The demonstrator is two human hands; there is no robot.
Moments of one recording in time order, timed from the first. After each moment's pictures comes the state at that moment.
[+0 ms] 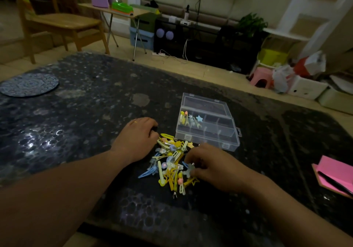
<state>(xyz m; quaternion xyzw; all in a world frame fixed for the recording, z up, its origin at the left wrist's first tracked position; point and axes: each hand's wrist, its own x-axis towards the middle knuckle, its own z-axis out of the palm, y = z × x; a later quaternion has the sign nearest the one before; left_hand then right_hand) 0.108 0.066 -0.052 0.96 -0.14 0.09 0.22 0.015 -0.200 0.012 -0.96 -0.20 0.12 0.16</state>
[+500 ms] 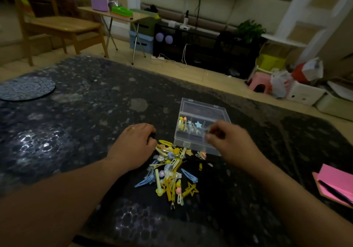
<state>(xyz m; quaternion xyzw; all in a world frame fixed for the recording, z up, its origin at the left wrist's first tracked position) 0.108 0.066 -0.054 0.96 -0.14 0.10 0.21 0.053 -0.217 0.043 -0.95 -0.05 -0.03 0.30</state>
